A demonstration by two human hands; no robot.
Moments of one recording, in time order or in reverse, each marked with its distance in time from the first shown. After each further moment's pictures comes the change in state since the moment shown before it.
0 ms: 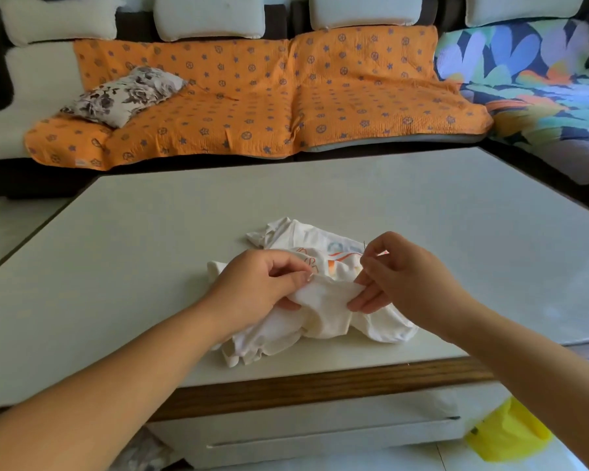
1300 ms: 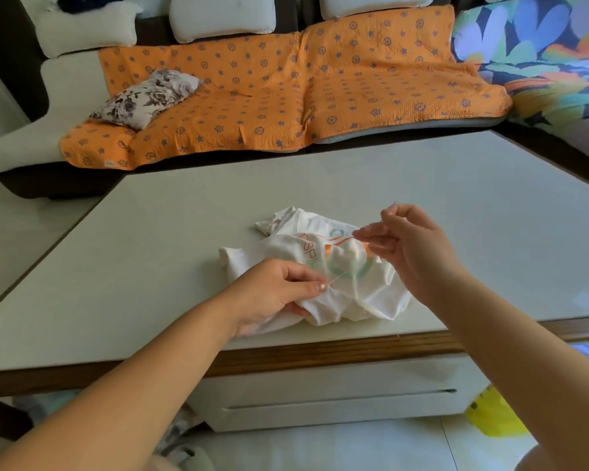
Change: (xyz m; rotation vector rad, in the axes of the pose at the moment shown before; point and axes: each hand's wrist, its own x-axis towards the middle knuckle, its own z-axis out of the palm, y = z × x) left_hand -0.017 0.006 0.026 -0.123 -0.162 -0.239; right_hand 0.024 0.027 -0.012 0.816 0.137 0.046
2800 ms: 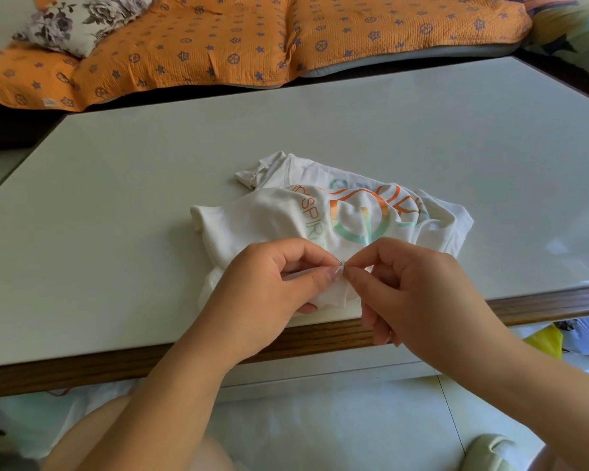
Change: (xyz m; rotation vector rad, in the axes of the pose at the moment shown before) left_hand -0.005 -0.030 0.010 -0.017 0.123 0.155; right_hand -0.064 0.037 0.017 -0.834 -0.198 -0.032
